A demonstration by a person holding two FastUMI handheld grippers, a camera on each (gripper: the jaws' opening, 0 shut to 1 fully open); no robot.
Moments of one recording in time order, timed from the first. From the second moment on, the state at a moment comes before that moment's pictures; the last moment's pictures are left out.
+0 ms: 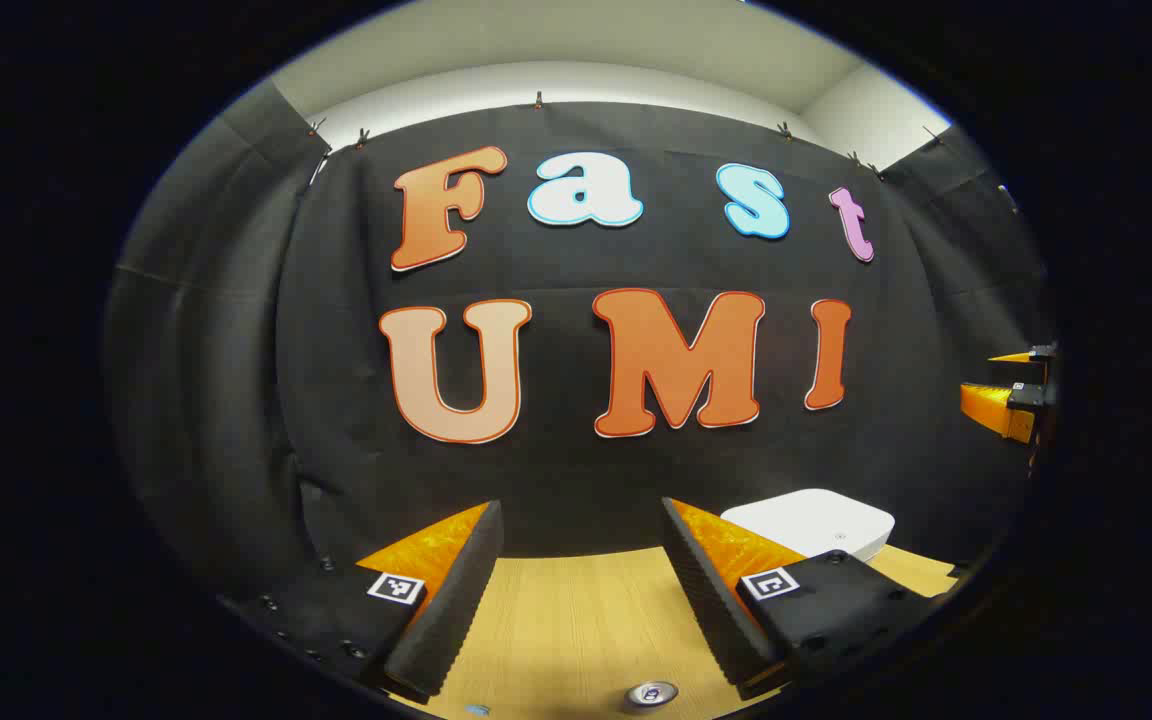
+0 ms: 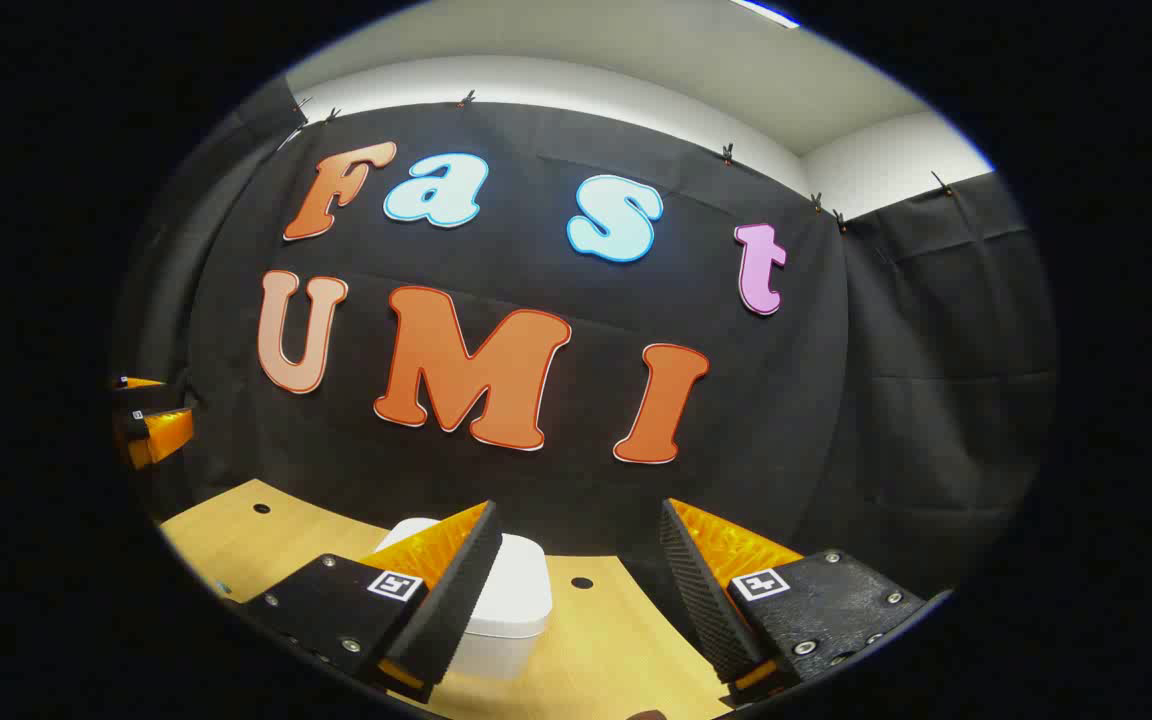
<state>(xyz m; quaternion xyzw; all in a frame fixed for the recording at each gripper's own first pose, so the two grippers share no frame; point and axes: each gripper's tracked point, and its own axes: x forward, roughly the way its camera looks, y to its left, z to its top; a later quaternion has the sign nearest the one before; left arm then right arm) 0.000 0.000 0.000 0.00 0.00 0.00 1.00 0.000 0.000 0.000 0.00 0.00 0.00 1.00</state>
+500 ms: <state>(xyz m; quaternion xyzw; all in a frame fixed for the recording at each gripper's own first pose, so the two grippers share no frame) -0.002 0.016 0.005 -0.01 -0.03 0.01 1.00 0.001 0.019 -0.005 0.00 0.01 0.02 1.00</state>
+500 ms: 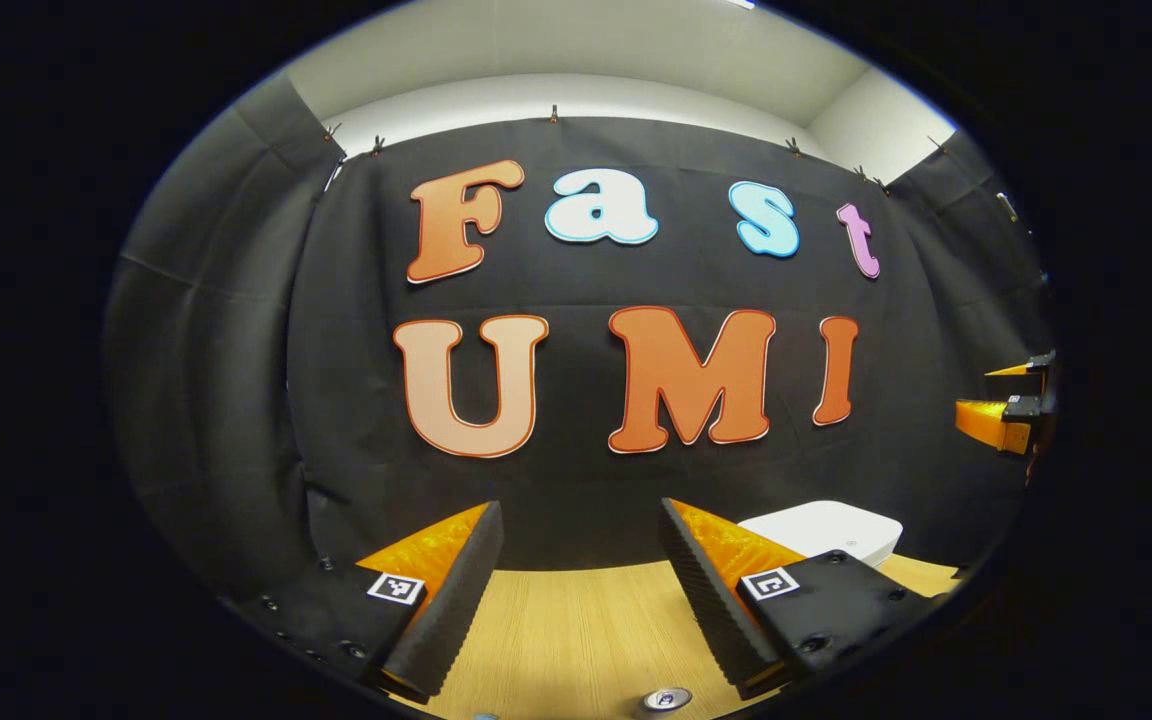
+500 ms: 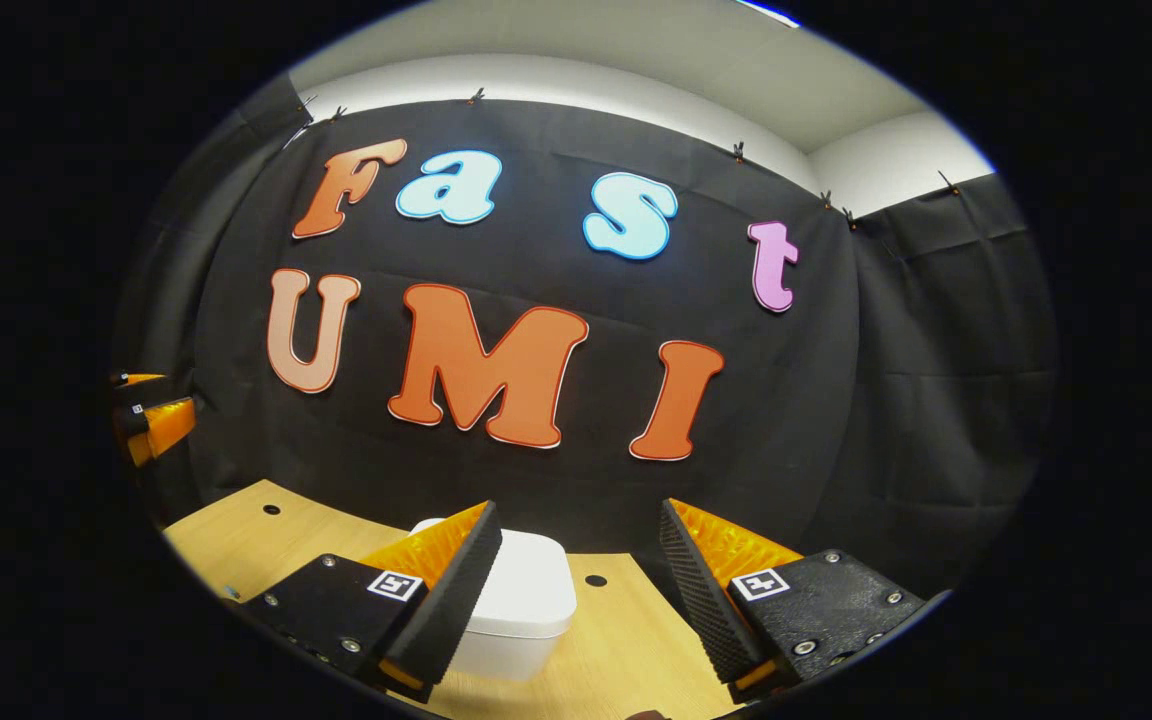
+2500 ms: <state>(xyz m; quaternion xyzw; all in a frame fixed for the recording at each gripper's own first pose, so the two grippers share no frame) -0.038 0.080 -0.051 -0.02 0.04 0.15 0.99 0.074 0.133 -0.162 0.06 0.23 0.18 0.95</state>
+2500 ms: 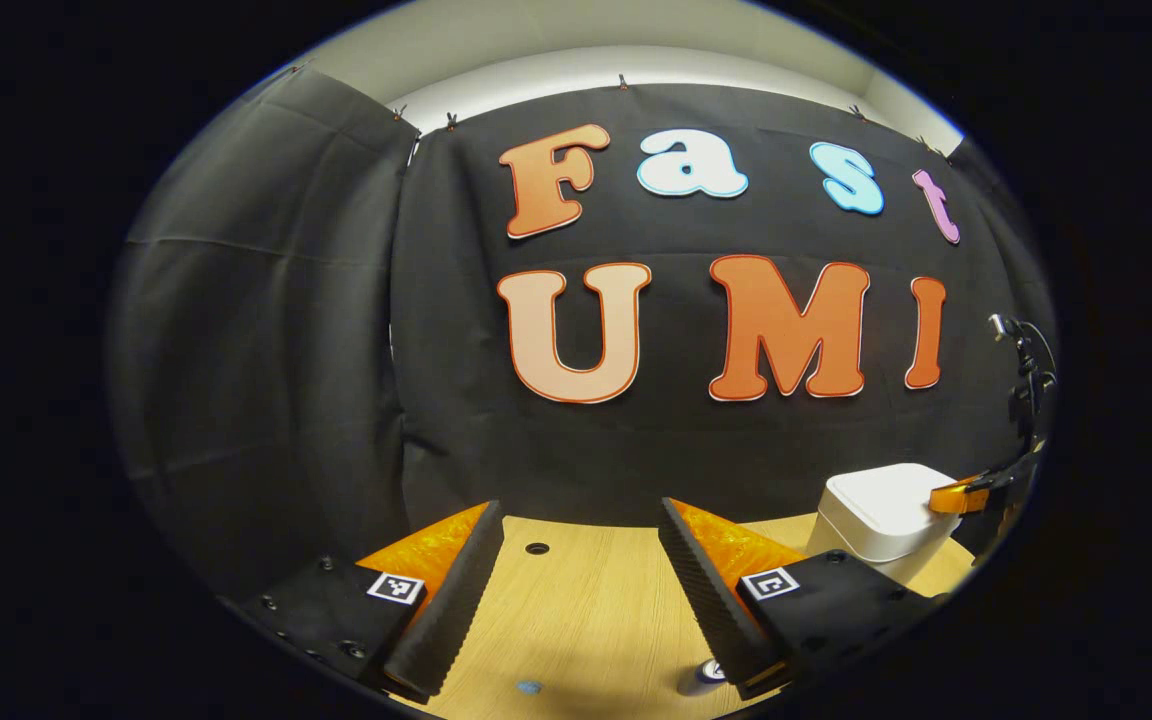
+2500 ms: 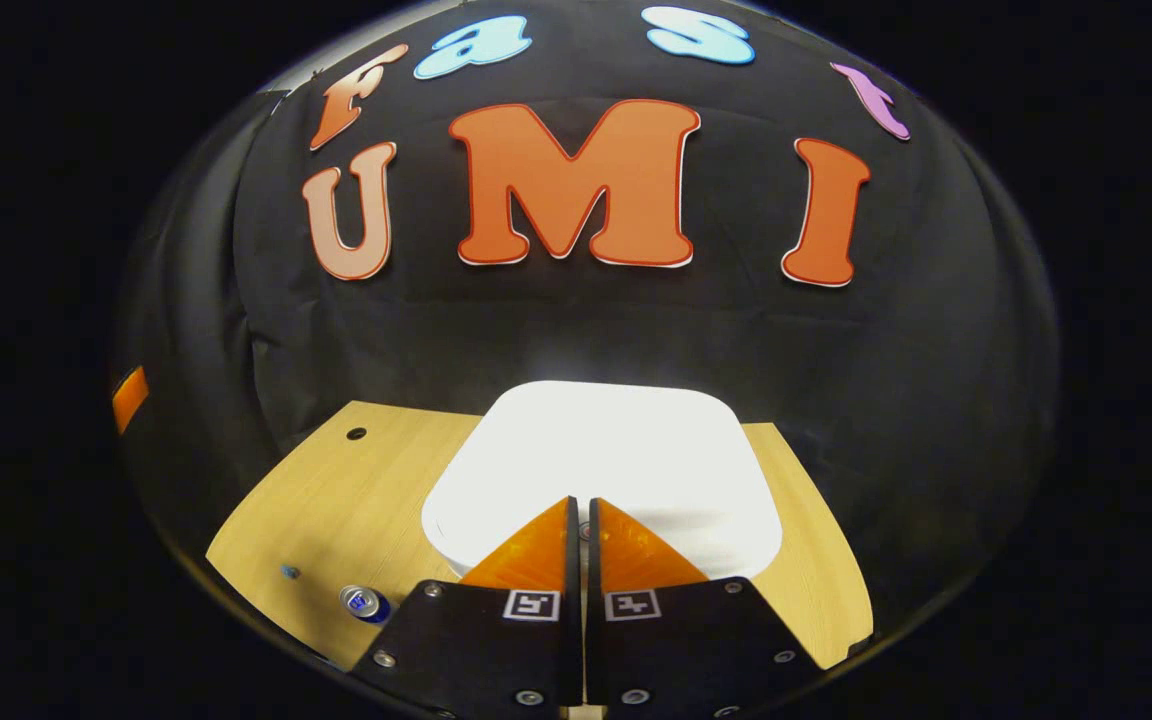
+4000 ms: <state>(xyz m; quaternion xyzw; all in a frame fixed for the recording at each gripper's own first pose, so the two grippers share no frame) -0.045 0.139 -0.234 0.00 0.18 0.06 0.98 -0.015 0.222 -0.067 0.04 0.05 0.22 0.97</state>
